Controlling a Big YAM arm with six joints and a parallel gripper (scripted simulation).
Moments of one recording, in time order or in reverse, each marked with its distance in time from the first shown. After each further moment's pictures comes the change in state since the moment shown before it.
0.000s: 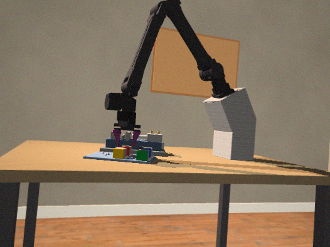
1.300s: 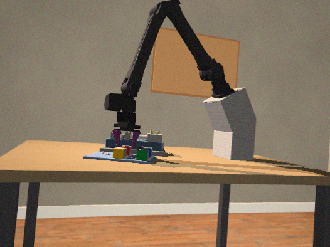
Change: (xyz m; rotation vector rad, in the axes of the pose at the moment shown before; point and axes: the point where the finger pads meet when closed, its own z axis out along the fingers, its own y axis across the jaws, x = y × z) arm 0.000 -0.001 0.003 0.000 0.000 0.000
